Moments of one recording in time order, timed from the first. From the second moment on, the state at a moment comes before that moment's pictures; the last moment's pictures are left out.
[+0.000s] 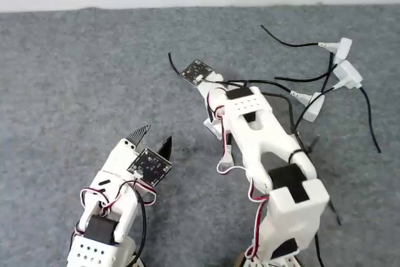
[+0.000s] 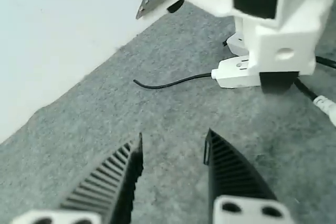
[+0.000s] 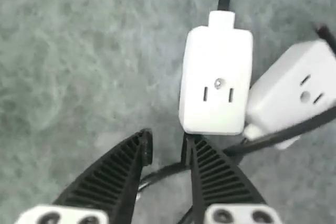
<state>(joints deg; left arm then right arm) 11.9 -92.9 97.3 31.3 -20.8 -20.0 16.6 12.7 52.5 28.8</state>
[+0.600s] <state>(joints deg) 11.9 -92.9 97.3 31.3 -20.9 -21.8 19.3 -5.4 63.3 29.8</state>
